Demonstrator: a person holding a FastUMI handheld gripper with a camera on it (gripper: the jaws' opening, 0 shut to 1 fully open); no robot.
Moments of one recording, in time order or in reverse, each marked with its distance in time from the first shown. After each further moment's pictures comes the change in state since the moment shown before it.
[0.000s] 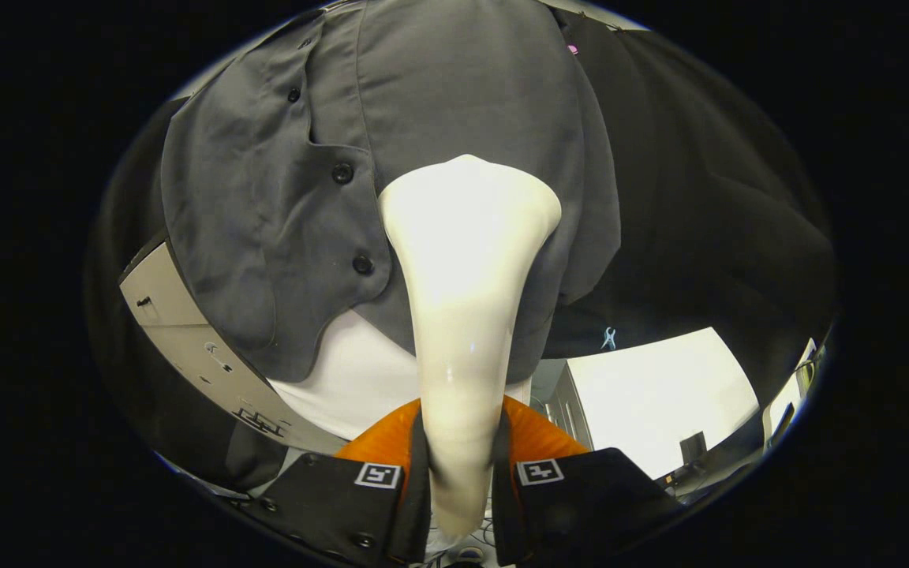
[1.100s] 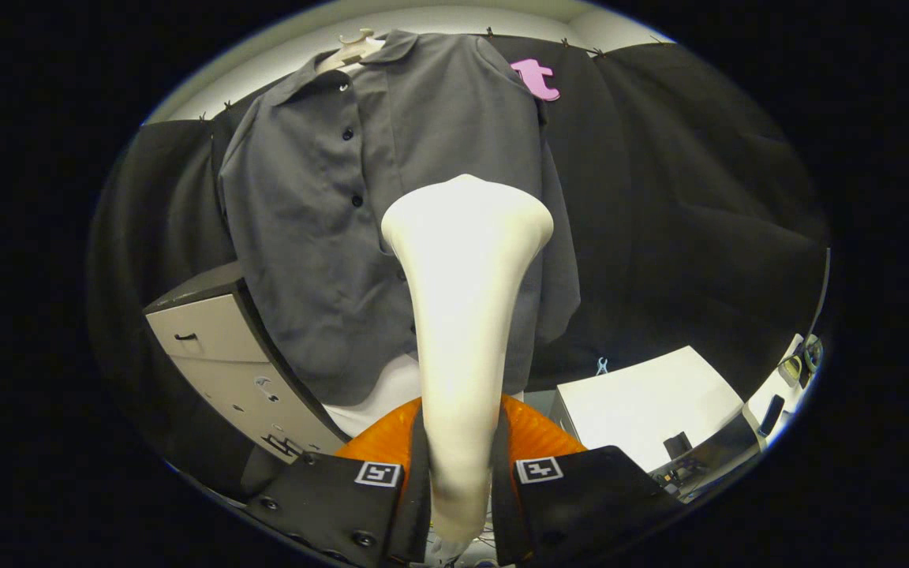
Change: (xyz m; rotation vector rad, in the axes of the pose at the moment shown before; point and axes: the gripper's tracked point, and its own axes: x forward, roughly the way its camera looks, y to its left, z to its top) arm -0.132 0.034 0.052 0.027 -0.226 0.009
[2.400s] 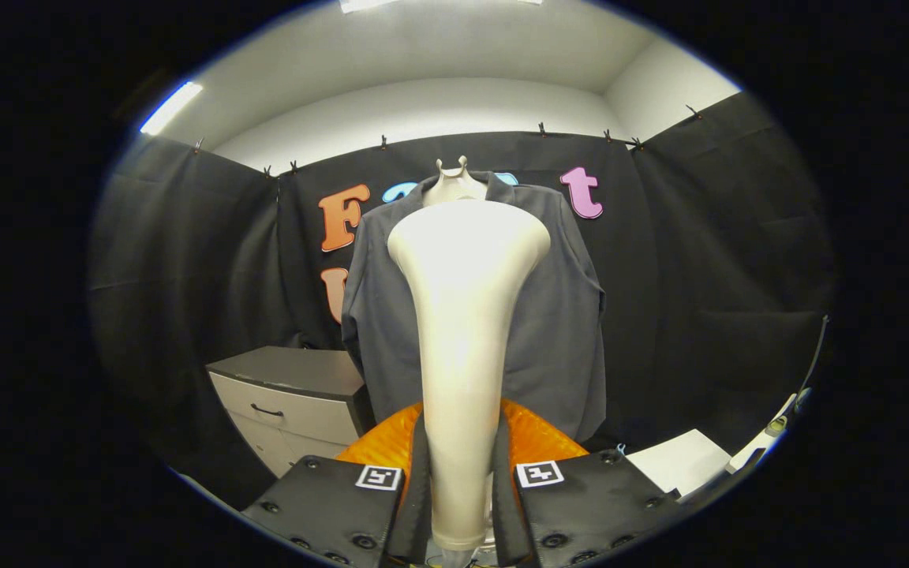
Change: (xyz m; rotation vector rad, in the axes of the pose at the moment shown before) arm -0.143 0.108 0.138 -0.087 -0.349 0.111
